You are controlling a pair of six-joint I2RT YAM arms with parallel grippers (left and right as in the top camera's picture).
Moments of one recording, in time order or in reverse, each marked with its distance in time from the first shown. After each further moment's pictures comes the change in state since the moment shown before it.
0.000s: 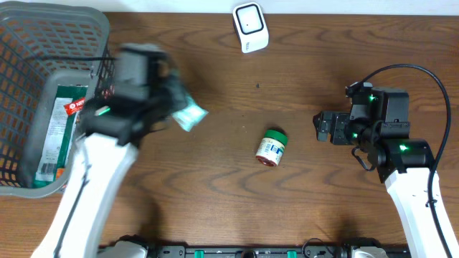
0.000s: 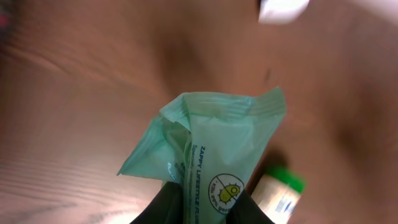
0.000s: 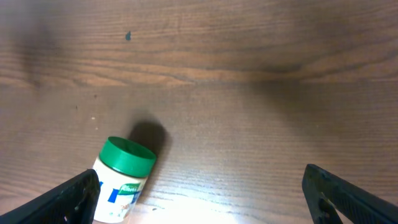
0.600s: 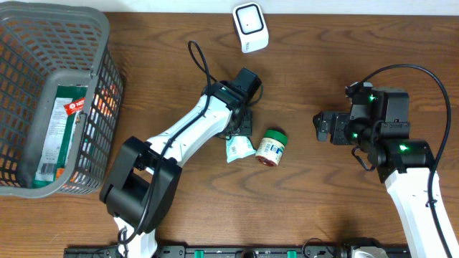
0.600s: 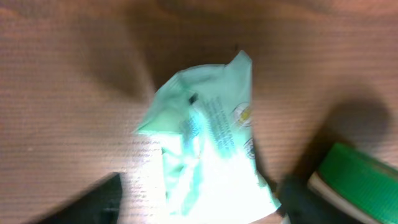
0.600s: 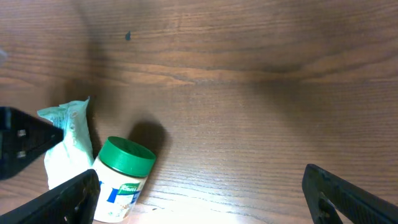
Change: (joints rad) left arm -0.277 0.539 -0.002 0.139 -0.014 0.005; right arm 0.000 0.000 0.000 0.000 0.000 0.000
